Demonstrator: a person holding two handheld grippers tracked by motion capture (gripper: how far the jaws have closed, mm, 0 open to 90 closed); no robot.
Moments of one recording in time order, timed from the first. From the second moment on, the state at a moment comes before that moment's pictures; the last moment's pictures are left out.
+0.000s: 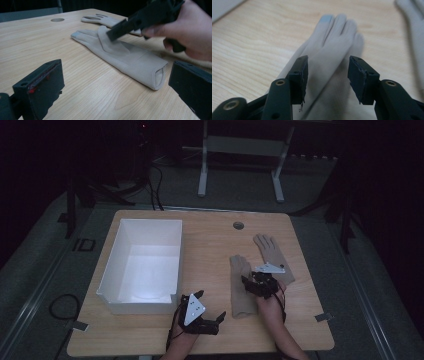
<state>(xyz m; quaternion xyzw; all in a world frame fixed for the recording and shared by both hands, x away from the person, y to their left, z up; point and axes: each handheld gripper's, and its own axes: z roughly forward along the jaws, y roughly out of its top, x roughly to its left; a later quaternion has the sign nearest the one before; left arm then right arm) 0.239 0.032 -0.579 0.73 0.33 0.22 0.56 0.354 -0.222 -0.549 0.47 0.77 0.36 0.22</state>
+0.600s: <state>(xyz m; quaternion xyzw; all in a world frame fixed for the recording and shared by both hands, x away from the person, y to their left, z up) 0.240 0.033 -0.579 0.72 0.34 0.22 0.56 0.406 -0.309 -0.512 0.46 0.75 0.38 0.27</state>
